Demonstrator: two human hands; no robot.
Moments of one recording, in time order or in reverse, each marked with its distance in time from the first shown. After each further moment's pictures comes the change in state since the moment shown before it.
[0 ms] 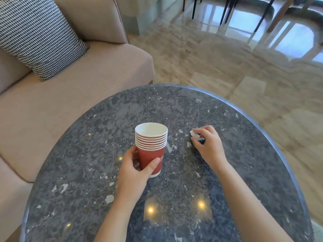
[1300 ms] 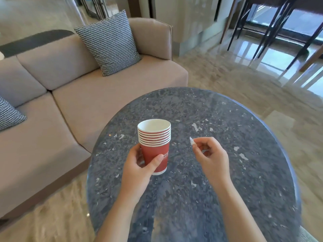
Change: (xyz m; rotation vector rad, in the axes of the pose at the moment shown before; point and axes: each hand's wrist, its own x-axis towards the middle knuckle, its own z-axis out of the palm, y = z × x) left_hand -0.175 0.011 -0.095 -0.246 0.223 0.080; right_hand -0.183 -0.143 -0.040 0.497 0.010 -0.134
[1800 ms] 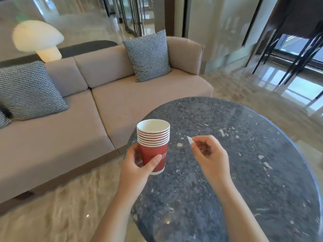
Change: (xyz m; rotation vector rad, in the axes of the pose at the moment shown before) left_hand -0.064 -0.001 -0.106 -0.045 0.197 0.095; right_hand -0.073 -0.077 0.056 0.041 -0.150 -0.194
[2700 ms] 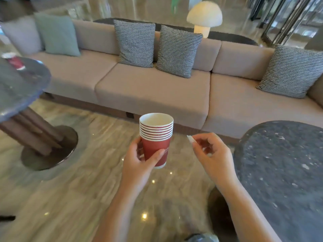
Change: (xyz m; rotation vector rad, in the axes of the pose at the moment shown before) left_hand -0.256 -0.050 -0.298 -0.186 0.755 -0.036; right_hand -0.250 -0.143 0.210 0.055 -0.797 -0.377
